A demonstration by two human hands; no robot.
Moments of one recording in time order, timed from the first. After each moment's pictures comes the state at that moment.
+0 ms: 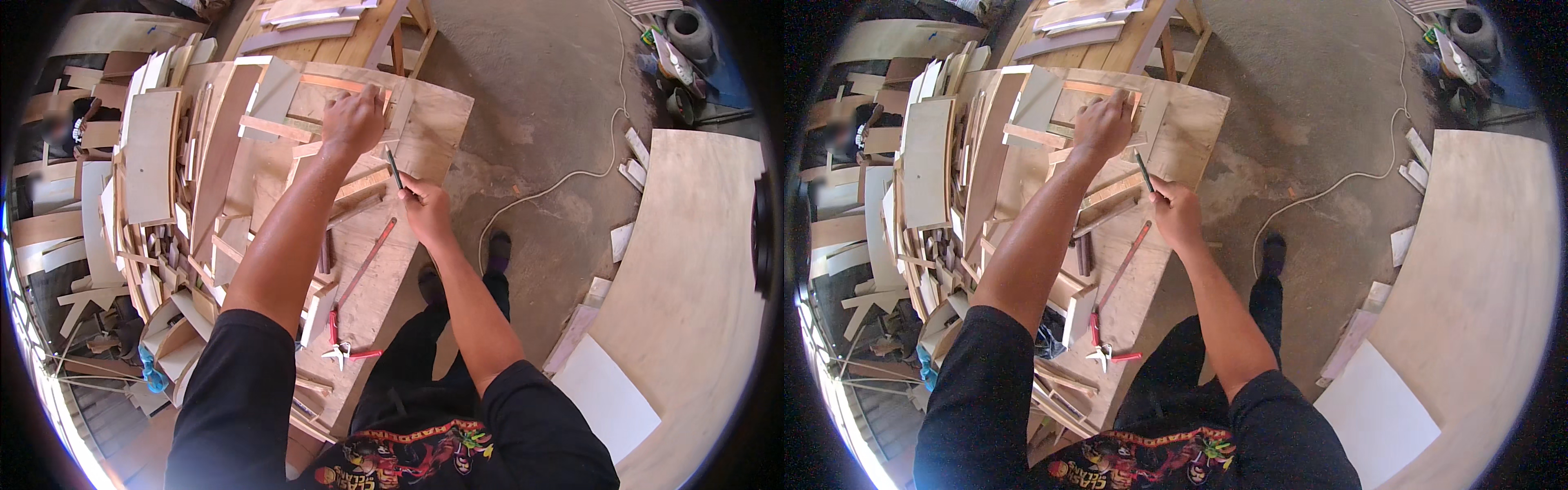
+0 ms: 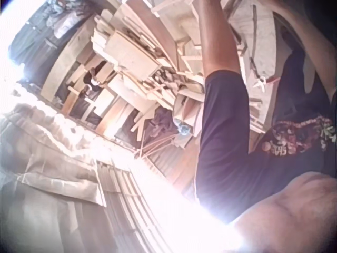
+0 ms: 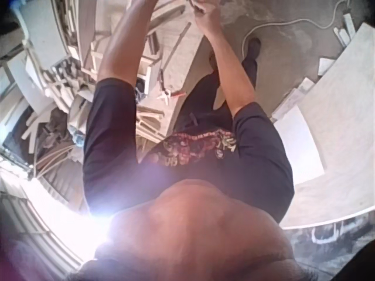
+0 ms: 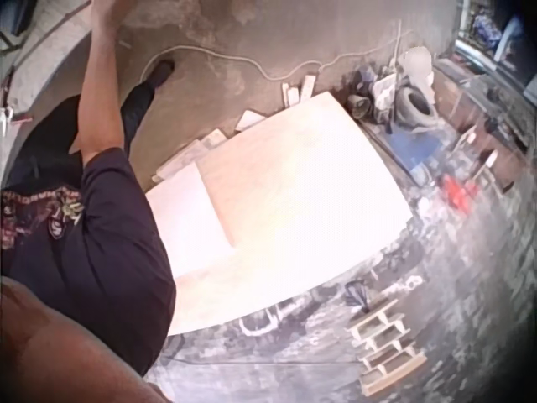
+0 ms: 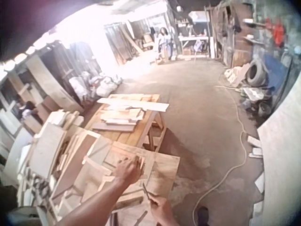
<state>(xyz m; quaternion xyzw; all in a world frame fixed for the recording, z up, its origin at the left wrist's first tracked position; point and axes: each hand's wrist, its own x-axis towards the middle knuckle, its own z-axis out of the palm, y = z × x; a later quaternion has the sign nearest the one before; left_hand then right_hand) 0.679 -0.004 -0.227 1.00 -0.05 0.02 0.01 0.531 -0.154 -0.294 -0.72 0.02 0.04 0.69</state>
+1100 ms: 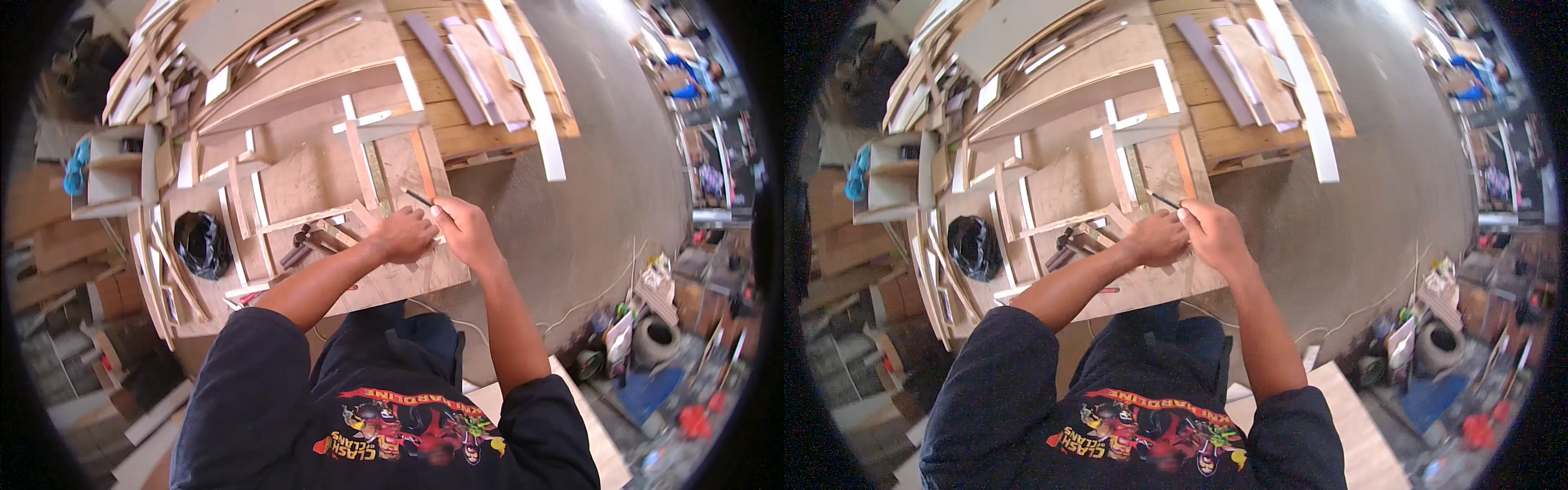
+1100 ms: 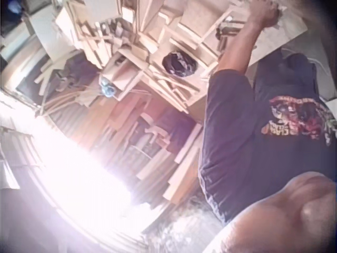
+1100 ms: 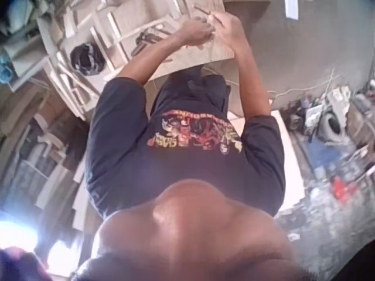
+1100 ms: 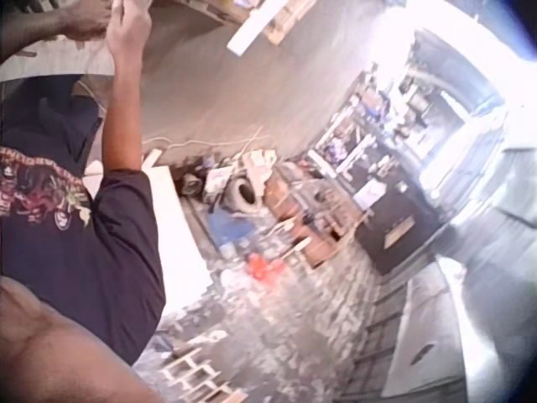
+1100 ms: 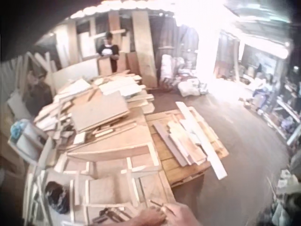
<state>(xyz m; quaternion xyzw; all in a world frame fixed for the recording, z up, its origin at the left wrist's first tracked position) 0.666 -0.003 -0.217 0.98 0.00 -0.08 0.18 0.802 -0.116 -0.126 -0.72 -0.47 0.29 0.42</state>
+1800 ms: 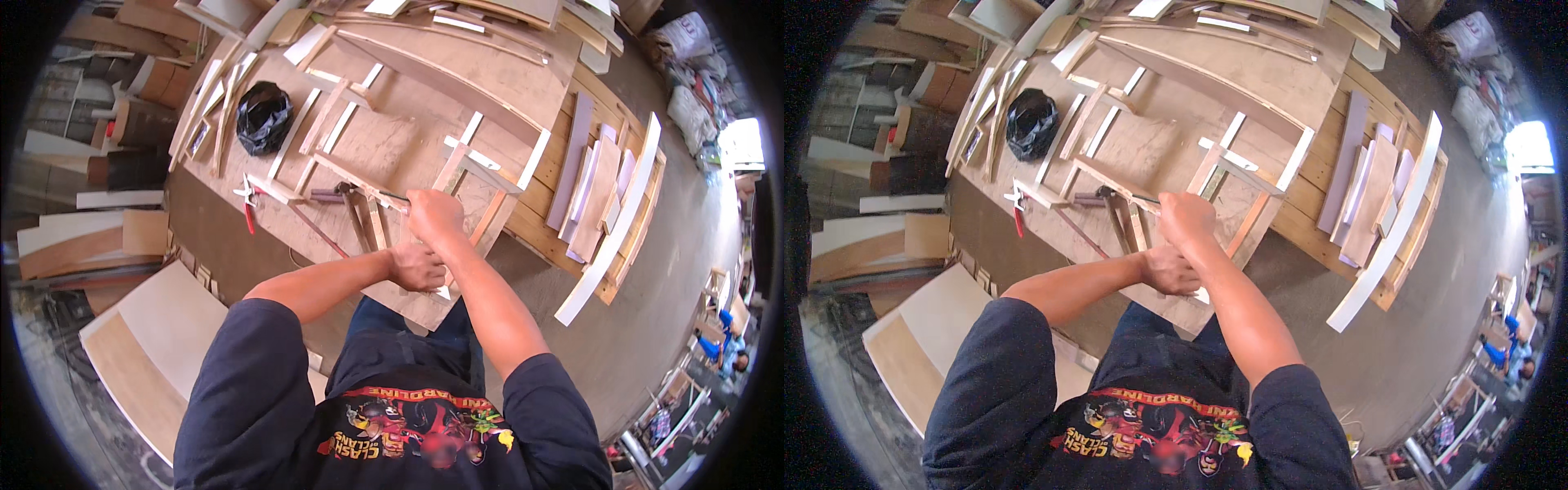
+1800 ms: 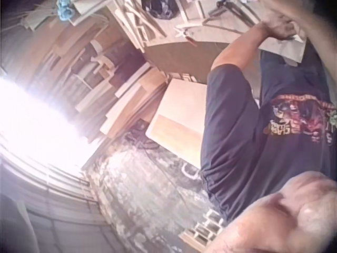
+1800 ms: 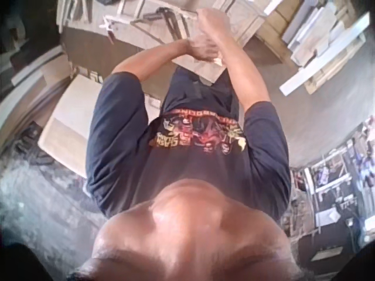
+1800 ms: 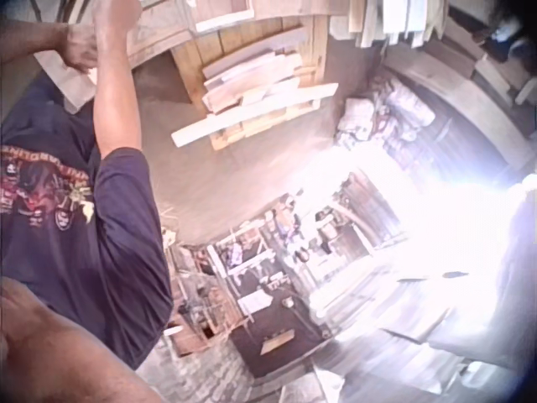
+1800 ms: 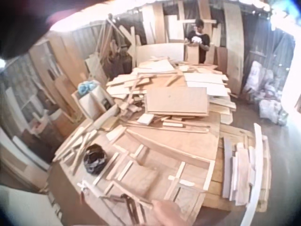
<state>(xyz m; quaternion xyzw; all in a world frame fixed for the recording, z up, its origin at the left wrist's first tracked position) 0.649 -0.026 -0.233 0.98 0.07 0.04 0.19 0.758 0.050 -0.162 -0.54 -0.78 0.30 0.02</state>
